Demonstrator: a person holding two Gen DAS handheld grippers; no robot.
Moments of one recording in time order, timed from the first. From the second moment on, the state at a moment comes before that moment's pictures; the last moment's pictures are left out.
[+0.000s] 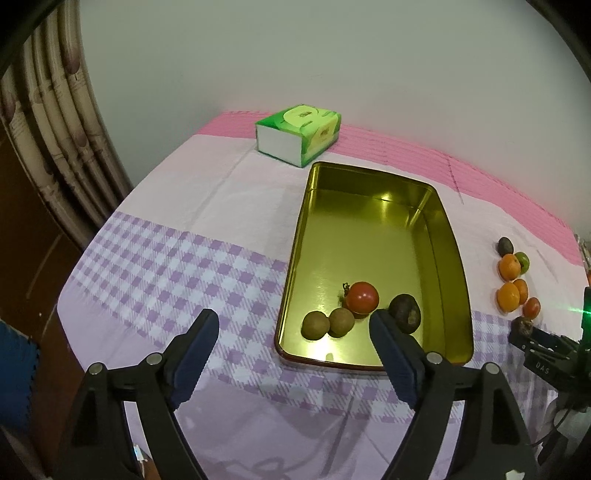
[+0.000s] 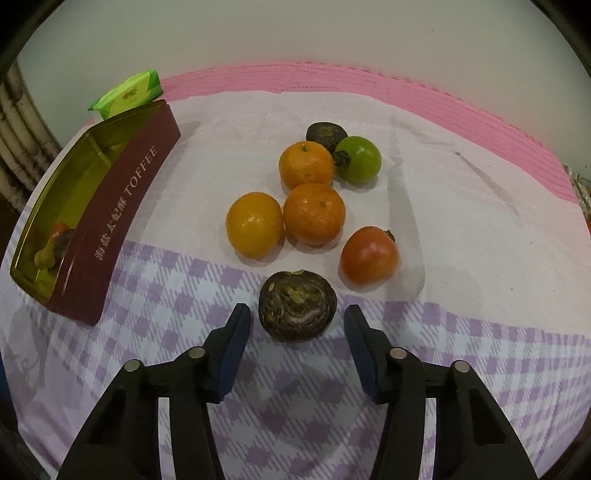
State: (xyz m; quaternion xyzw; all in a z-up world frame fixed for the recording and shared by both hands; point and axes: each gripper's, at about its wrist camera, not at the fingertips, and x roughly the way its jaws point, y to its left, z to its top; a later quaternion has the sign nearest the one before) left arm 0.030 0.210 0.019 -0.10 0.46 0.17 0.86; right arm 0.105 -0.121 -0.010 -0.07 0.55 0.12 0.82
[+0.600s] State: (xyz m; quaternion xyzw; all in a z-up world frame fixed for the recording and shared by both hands) left arm 0.030 0.220 0.013 -0.12 0.48 0.18 0.85; right arm 0.102 -0.113 -0.001 -0.08 0.54 0.14 0.82
